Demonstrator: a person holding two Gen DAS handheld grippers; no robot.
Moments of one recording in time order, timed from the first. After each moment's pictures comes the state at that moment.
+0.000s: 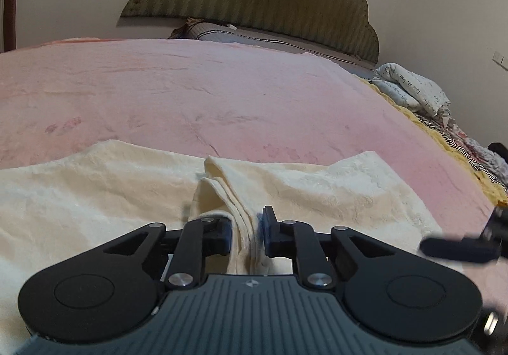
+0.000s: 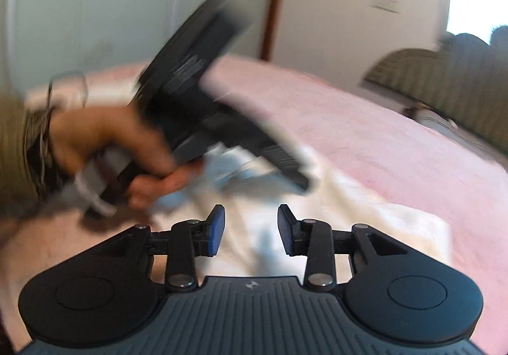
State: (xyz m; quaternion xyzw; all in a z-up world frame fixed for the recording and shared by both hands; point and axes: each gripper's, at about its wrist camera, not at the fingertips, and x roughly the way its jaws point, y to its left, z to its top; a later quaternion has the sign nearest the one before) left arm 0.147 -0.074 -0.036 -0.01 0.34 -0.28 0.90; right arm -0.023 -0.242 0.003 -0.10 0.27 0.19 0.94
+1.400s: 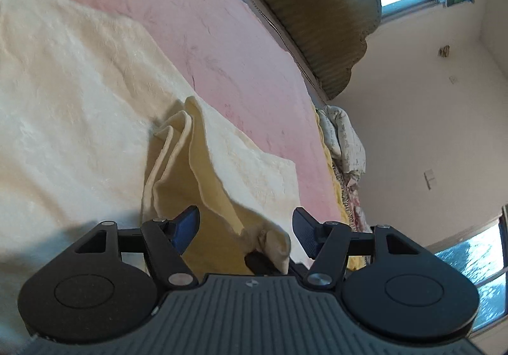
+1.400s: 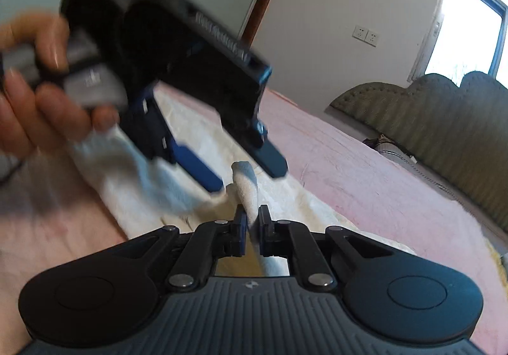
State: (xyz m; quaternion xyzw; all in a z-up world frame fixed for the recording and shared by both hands) left arm 0.146 -0.009 -0.045 -0.35 0.47 -0.34 0.74; right arm -0.016 -0.193 -0.026 -0.20 0.22 0.14 0.95
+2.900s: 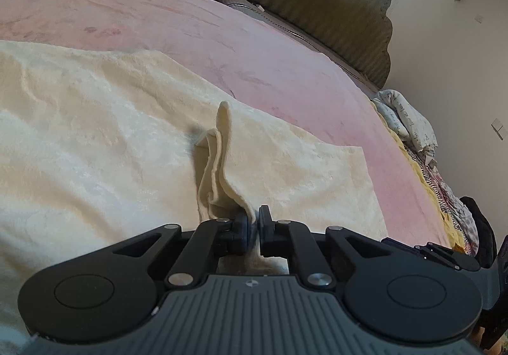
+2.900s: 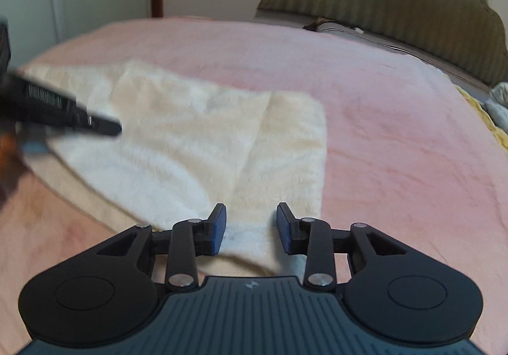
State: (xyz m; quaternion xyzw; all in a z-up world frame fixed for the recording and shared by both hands) left arm 0.119 -0.030 -0.052 -0.16 0.41 -0.27 0.86; right arm -0.026 -0.320 -0.047 -0.05 0.37 0.03 0.93
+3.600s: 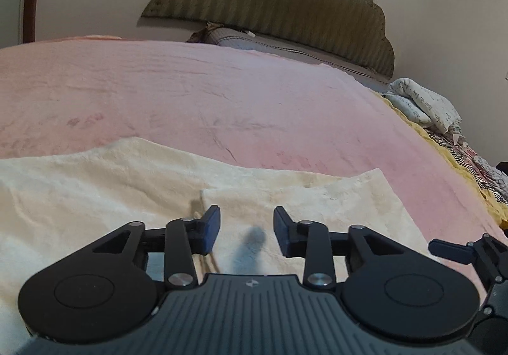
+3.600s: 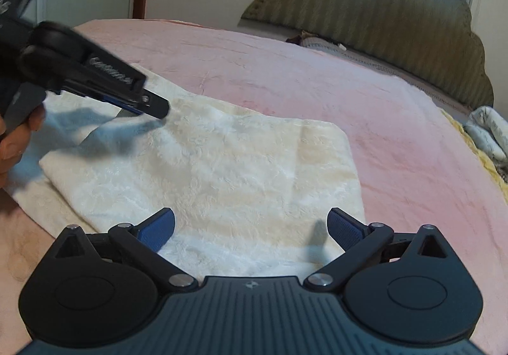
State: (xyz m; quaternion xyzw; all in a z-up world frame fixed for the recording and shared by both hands) left arm 0.138 -0.061 -0.024 -0.04 0.34 -0.24 0.91; right arm 0.003 -0.261 -0.044 -0.07 0.36 -0.04 0.93
